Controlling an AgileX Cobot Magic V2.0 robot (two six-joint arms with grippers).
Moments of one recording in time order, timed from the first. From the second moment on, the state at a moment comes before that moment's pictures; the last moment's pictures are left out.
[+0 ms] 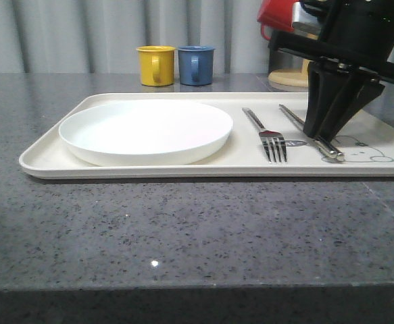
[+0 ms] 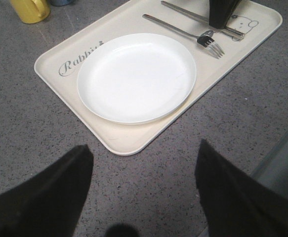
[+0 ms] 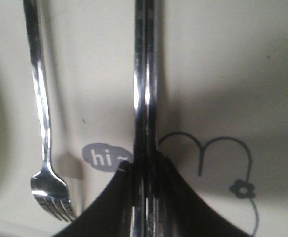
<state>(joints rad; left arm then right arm) -0.73 0.63 -0.84 0.10 0.85 0.03 0.21 1.79 -1.45 0.28 1.14 0.17</state>
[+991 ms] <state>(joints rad) -0.73 0.63 -0.84 0.10 0.85 0.03 -0.25 1.63 -1.45 -0.09 1.23 -0.11</state>
